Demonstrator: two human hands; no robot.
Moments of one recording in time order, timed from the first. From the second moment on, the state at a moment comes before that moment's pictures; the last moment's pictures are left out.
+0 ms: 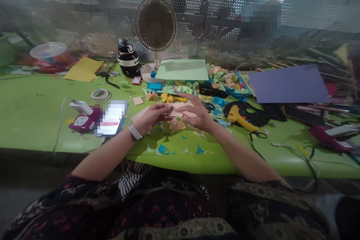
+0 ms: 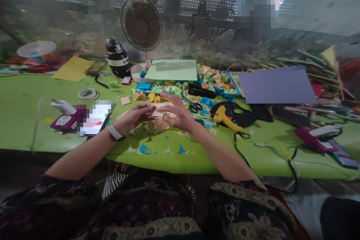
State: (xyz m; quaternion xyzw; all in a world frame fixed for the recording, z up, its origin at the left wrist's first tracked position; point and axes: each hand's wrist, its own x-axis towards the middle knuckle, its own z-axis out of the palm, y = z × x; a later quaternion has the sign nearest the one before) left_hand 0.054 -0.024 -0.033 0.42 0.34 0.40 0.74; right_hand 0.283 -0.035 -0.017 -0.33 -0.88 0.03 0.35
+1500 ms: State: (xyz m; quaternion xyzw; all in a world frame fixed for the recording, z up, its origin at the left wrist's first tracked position) left_hand 0.059 -0.036 -0.030 0.58 0.31 0.41 0.63; right_hand 0.258 -0.043 -0.024 -0.38 -0.72 0.30 0.49
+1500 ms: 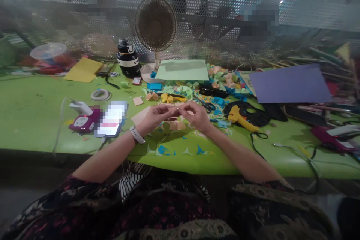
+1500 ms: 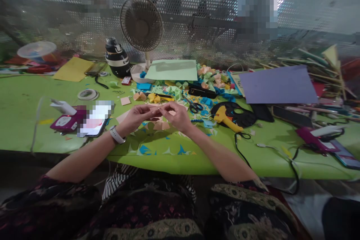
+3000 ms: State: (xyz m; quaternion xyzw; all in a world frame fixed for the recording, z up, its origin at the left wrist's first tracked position) left_hand 0.053 -0.029 -0.029 0.58 0.32 0.42 0.62; right_hand 0.274 -0.037 -0.004 -0.39 -0.75 0.43 0.32
